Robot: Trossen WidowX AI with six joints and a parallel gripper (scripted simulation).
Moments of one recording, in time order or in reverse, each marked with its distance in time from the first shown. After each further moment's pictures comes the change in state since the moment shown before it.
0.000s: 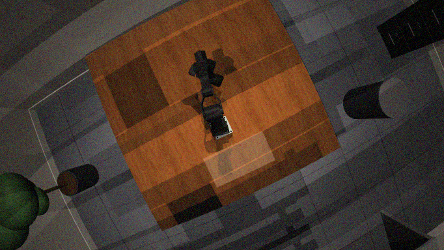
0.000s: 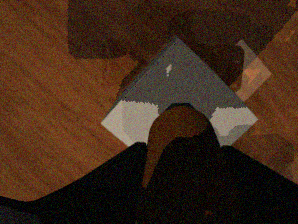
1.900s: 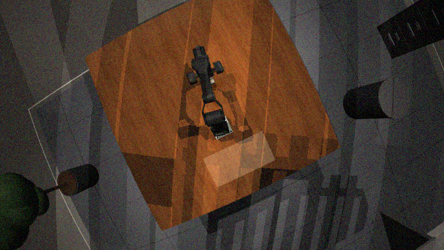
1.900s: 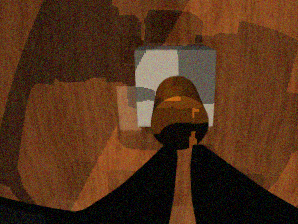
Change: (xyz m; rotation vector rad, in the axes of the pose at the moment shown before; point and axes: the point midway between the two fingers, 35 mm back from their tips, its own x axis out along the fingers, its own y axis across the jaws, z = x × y) arm -0.065 0.000 0.000 -0.811 0.003 -0.001
